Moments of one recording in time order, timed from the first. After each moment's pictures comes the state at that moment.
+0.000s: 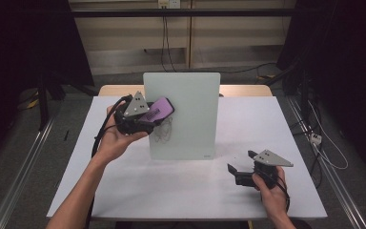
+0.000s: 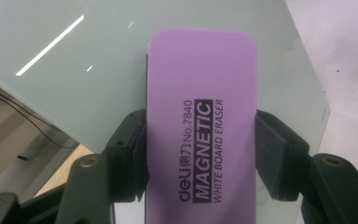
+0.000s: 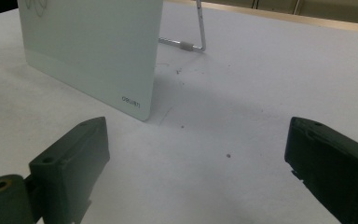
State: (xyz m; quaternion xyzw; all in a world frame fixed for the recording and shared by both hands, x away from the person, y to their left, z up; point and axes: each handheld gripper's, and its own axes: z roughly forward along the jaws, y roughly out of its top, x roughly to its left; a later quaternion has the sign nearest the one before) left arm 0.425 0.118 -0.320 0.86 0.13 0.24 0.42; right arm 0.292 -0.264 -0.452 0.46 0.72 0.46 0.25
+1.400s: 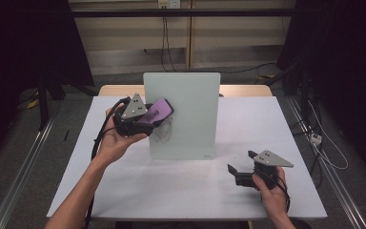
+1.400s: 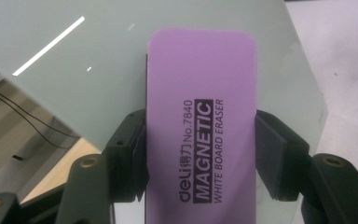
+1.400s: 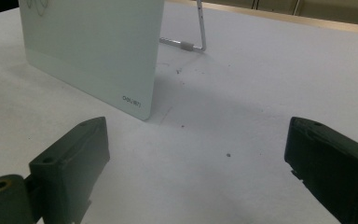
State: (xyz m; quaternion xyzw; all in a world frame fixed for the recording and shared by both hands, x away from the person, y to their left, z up) left arm 0.423 0.120 -0.326 0.86 0.14 0.24 0.43; right arm 0.291 -0.264 -0.452 0.46 0.72 0.46 0.25
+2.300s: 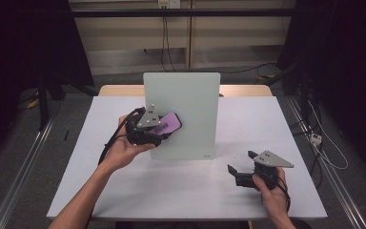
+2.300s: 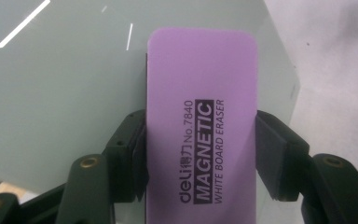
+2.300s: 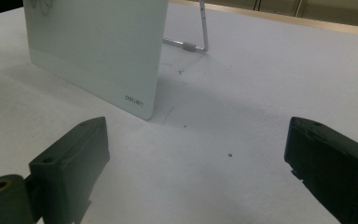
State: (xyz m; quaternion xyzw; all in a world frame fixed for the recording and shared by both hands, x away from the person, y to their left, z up) left arm 0.417 0.100 -0.344 0.88 0.11 0.21 0.40; right arm 0.289 -0.264 -0.451 0.46 0.72 0.46 0.25
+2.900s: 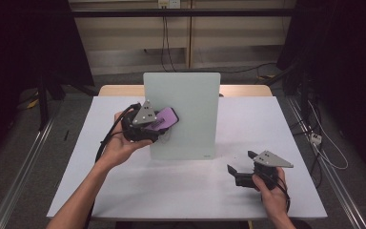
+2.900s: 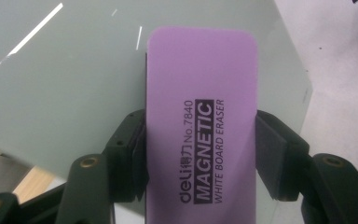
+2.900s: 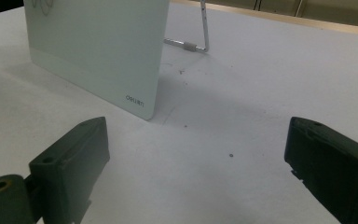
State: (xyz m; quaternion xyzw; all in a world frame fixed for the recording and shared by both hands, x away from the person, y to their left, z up) left arm 0.418 0.102 -0.339 0.88 0.11 0.22 0.40; right arm 0.289 -0.263 -0.451 0.45 0.72 0.46 0.25
